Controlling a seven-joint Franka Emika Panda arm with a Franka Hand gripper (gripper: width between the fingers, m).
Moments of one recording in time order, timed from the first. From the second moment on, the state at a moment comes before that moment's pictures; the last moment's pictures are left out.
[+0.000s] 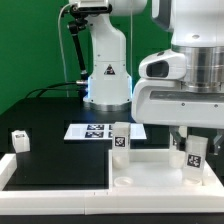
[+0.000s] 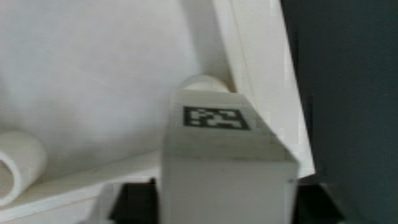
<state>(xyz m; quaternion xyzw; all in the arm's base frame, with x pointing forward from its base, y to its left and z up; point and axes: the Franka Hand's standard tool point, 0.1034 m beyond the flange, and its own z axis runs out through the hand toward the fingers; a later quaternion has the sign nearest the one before) 0.639 0.120 0.086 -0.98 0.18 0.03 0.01</state>
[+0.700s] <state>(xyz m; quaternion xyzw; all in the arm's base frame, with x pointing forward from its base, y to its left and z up) 0.637 0.112 0.084 -0.87 0.49 0.01 0.01</state>
